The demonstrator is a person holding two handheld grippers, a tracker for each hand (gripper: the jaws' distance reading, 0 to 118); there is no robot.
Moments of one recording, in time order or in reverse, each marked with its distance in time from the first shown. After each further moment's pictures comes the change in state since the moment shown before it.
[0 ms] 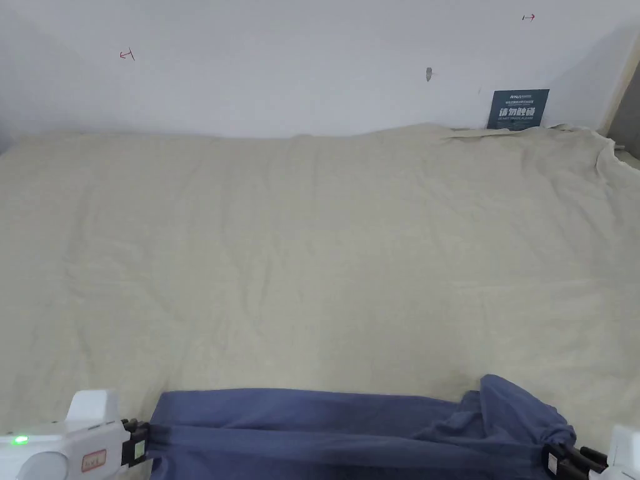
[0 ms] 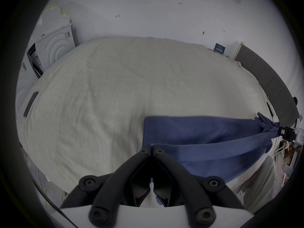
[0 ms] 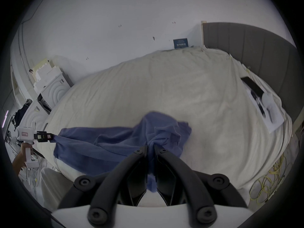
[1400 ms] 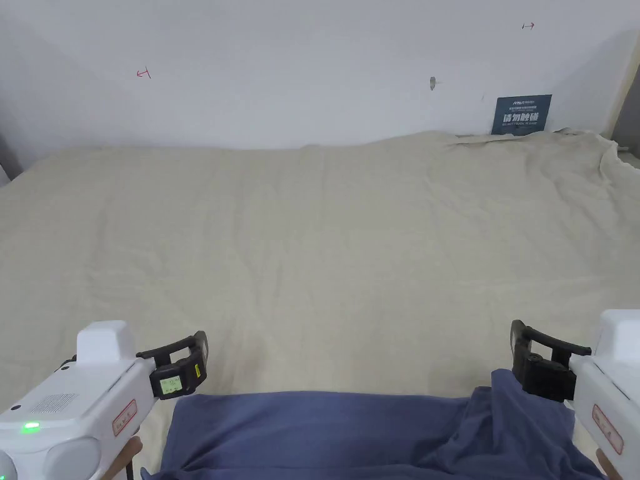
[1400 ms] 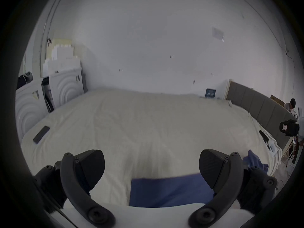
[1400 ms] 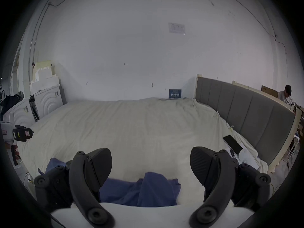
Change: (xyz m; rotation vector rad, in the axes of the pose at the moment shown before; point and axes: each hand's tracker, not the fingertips) left arm 0.074 0.035 0.110 0.548 0.023 -0.012; right arm -0.079 0.077 0.056 0.442 -0.164 0.181
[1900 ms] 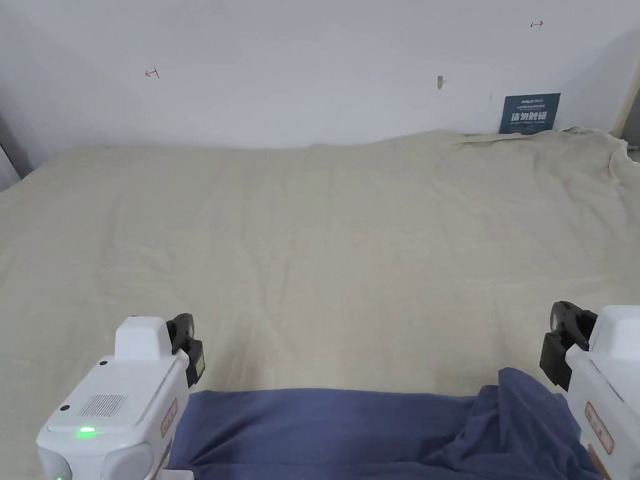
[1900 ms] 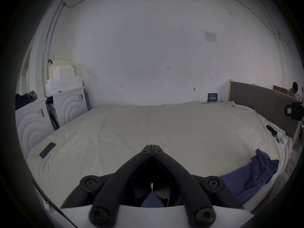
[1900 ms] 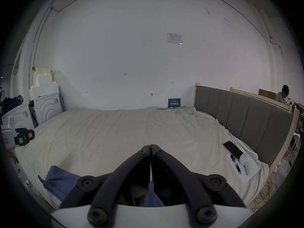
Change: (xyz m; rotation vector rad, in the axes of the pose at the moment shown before) left arm 0.019 -0.017 -0.008 0.072 0.038 -0.094; right arm -0.015 -0.001 0.004 0.071 -0.008 -0.011
